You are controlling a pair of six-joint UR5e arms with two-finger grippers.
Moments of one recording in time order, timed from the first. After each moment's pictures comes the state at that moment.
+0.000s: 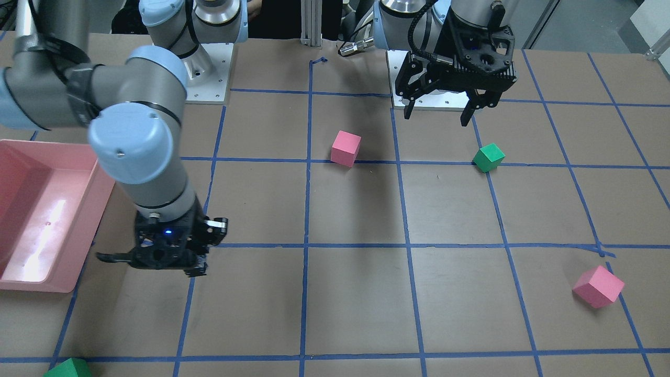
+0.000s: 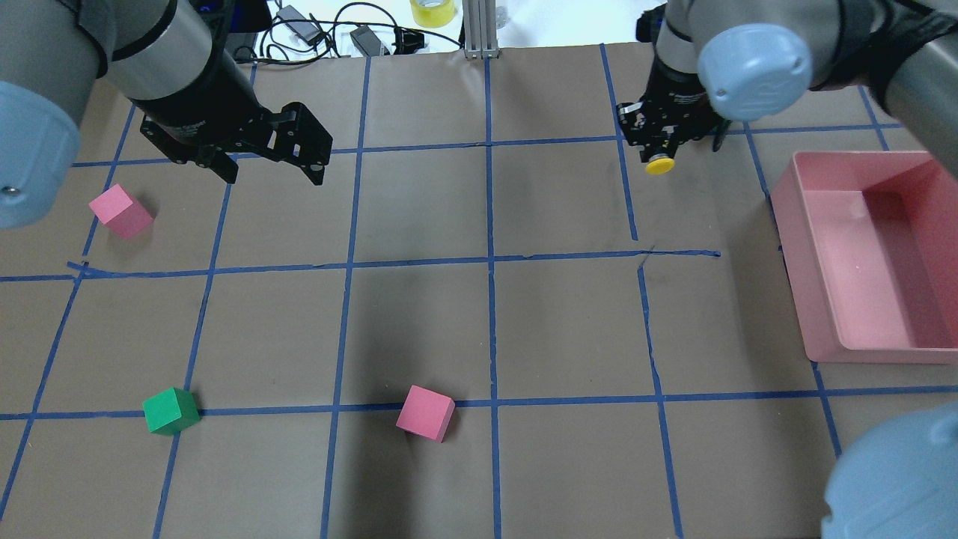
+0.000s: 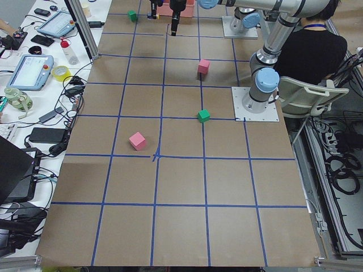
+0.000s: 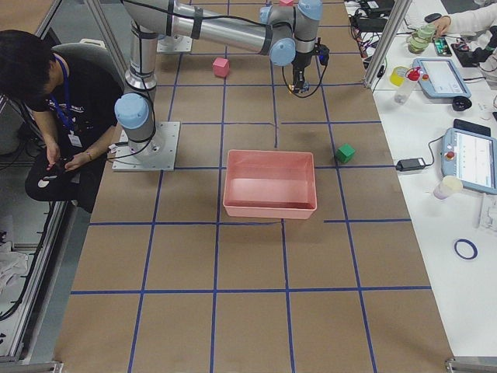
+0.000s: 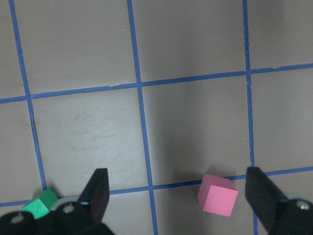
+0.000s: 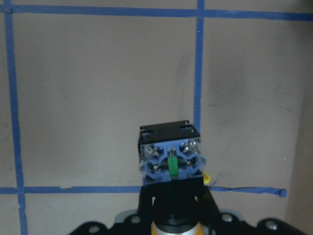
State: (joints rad) left arm -1.63 -1.50 -1.59 -1.51 1.54 0.03; right arm 1.69 -1.18 1.50 -1.93 -1.62 0.08
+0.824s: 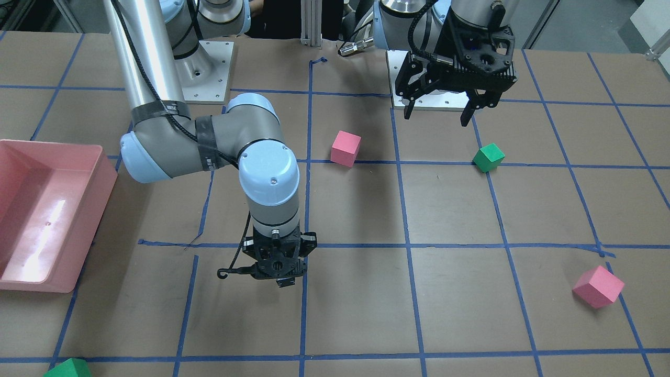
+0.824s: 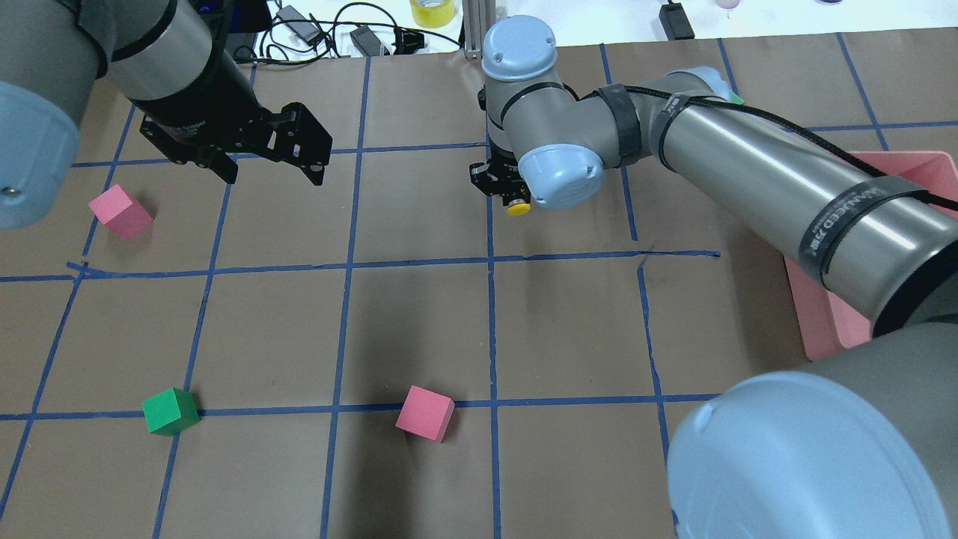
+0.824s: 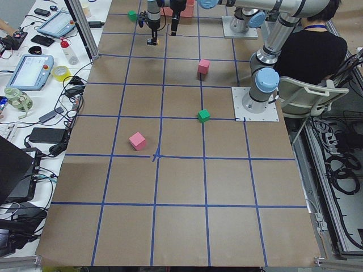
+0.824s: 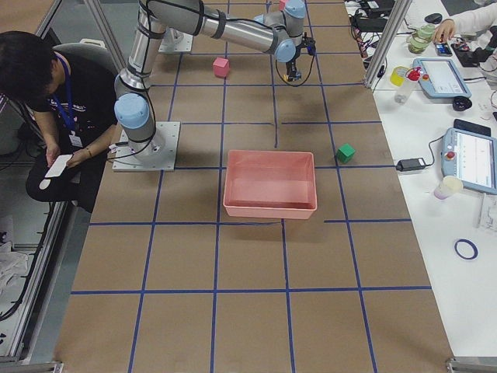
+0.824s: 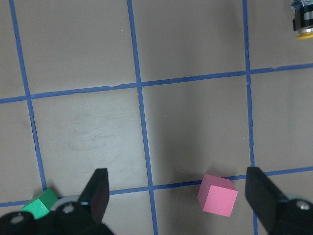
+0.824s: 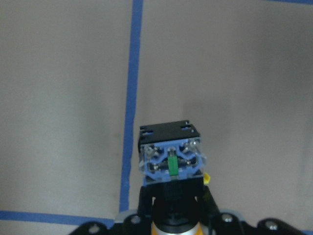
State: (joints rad) left arm -1.63 -1.50 -1.59 -1.51 1.54 0.03; right arm 1.89 -1.01 1.49 -2.12 -1.59 0.23
